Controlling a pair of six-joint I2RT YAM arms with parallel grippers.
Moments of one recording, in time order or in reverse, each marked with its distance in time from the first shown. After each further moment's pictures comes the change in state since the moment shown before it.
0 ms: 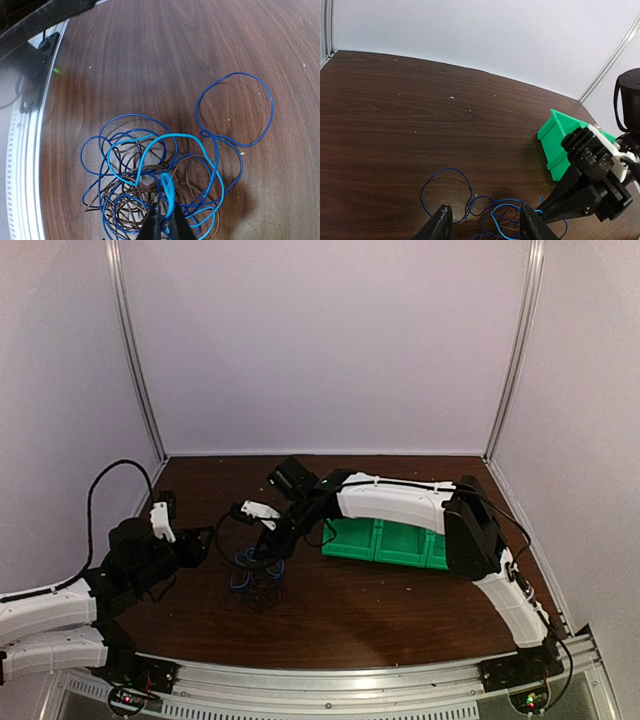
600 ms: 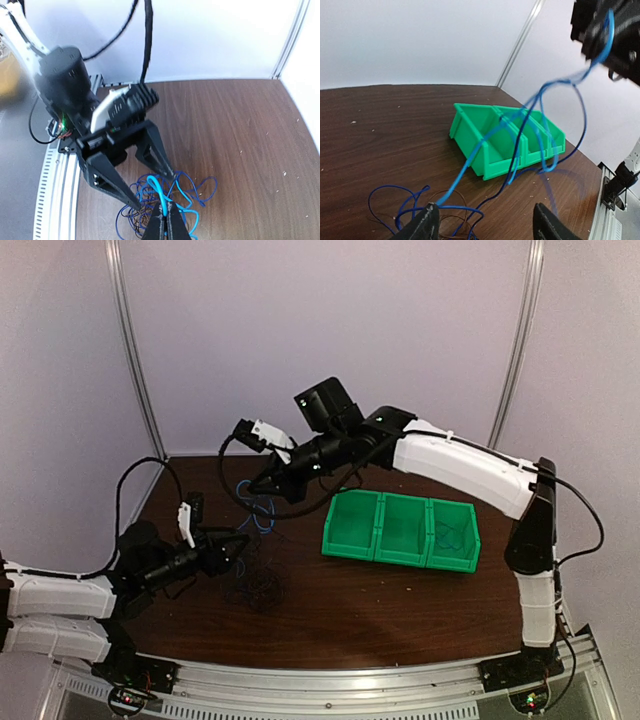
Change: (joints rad) left arm -0.048 0.241 -0.046 0.473 0.374 0.094; right arm -0.008 -0.321 -0.002 -0.007 0.024 -0.035
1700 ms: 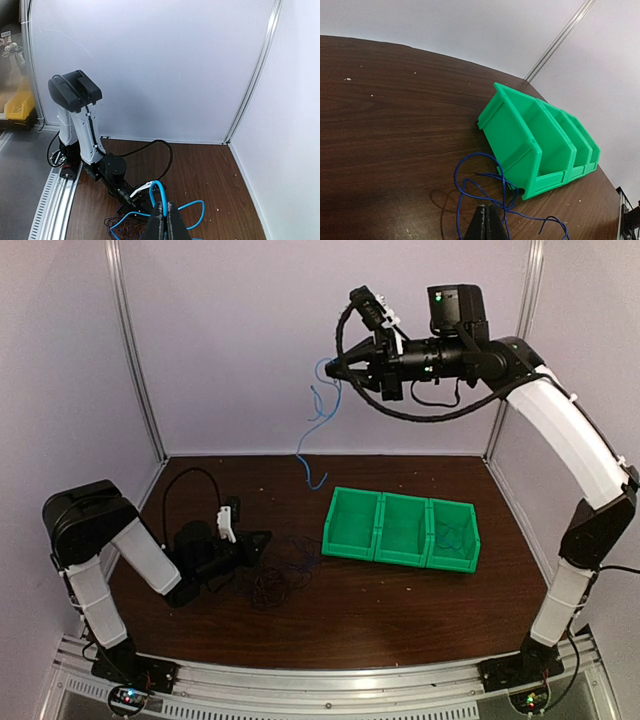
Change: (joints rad) left arm -0.024 0.795 0.200 0.529 -0.102 -0.157; right arm -0.235 -0.292 0.114 -0.071 -0.248 -0.080
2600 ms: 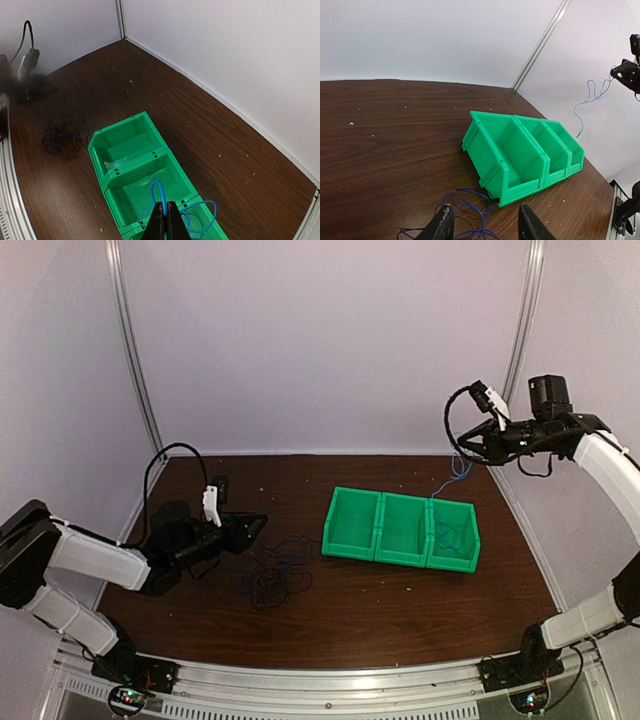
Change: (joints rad) left arm 0.024 -0.396 -0.006 -0.362 0.055 0.100; right arm -0.627 -0.478 -0.850 0.023 0.032 -0.097
